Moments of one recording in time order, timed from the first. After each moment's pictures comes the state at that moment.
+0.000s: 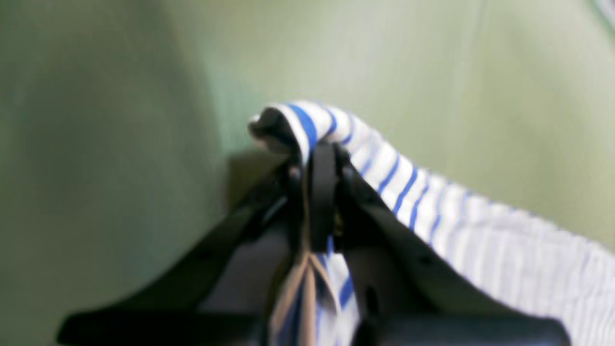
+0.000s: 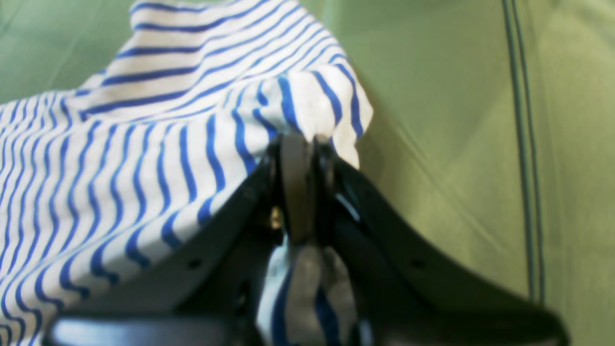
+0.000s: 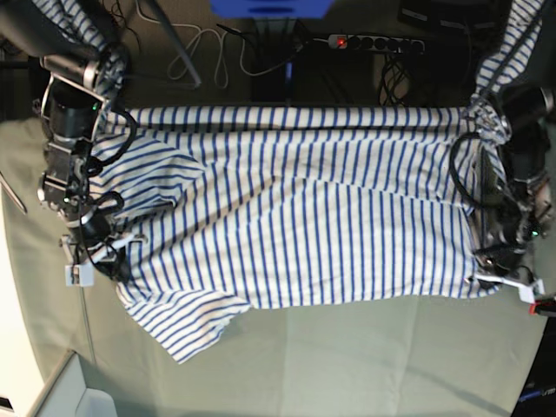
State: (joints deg) left arm -28.6 -19.0 -29.1 32.5 -13.3 -21.3 15.7; right arm 17.1 8.9 28.9 43.7 -10.7 36.6 4.9
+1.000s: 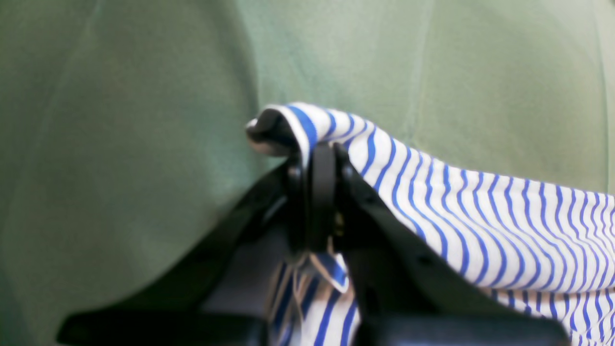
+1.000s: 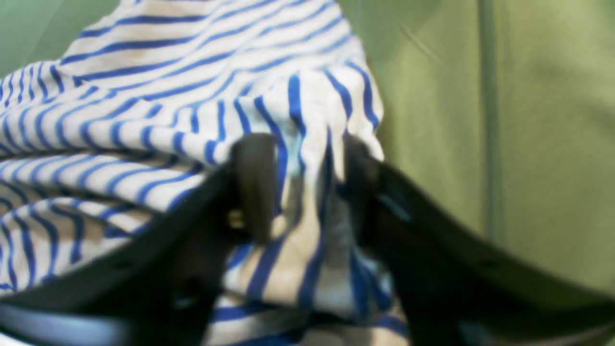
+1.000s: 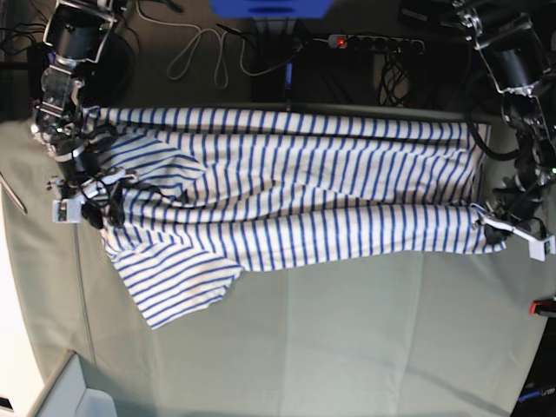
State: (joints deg) left arm -4.3 -16.6 -29.1 69.6 -25.1 -21.3 35.0; right arm -2.6 7.9 28.7 63.2 -3.2 38.2 4.6
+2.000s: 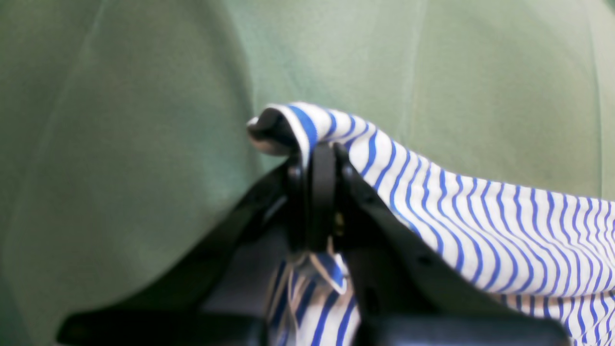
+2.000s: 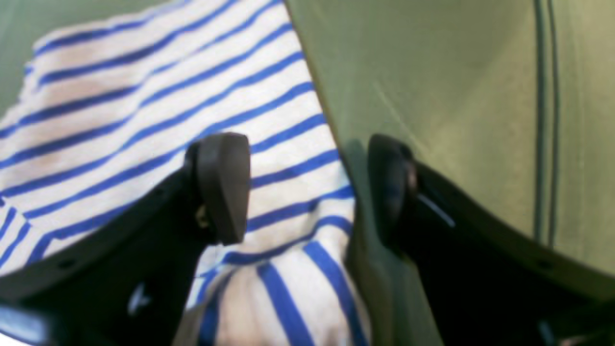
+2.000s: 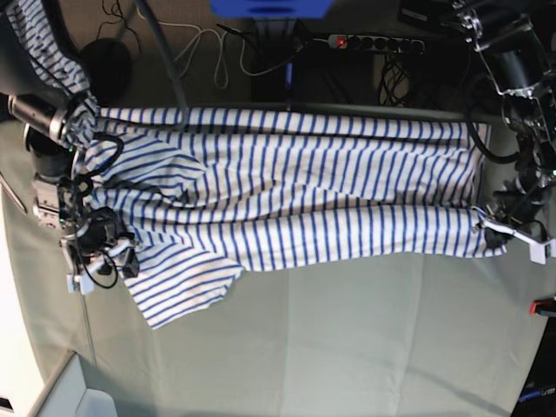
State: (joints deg) left arm -4.7 -16.4 -29.1 70.1 -25.3 -21.3 34.8; right arm 29.0 15.1 28.5 19.3 -17.0 34.4 5.0
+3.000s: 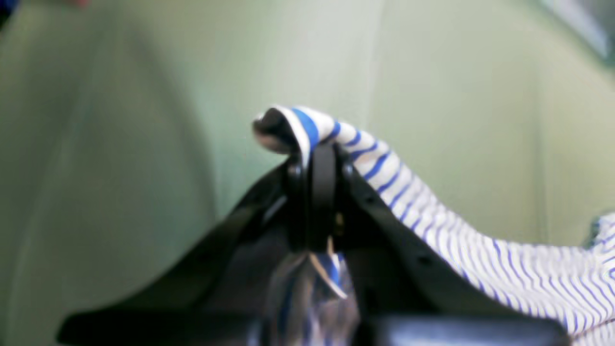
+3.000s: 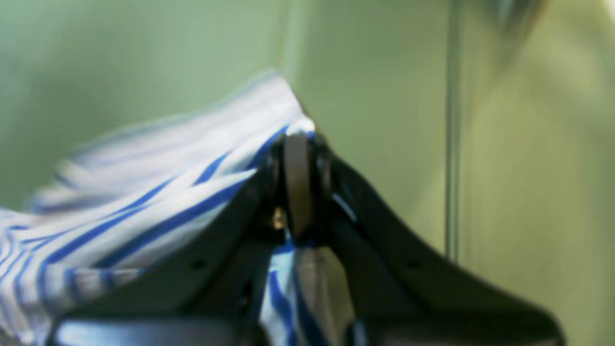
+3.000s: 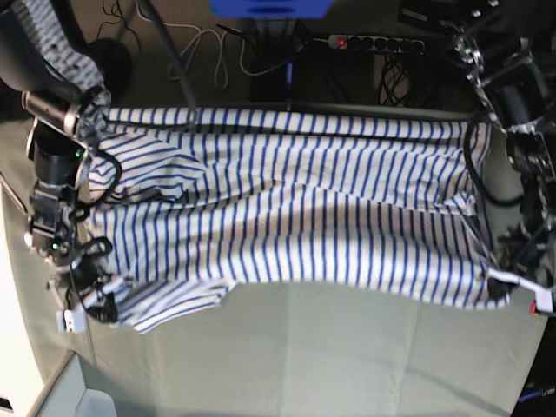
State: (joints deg) left arm -14.4 -15.7 -29.0 70.1 -24.9 -21.5 35.3; right arm 28.5 11.2 28.8 37.5 -17.5 34.4 4.0
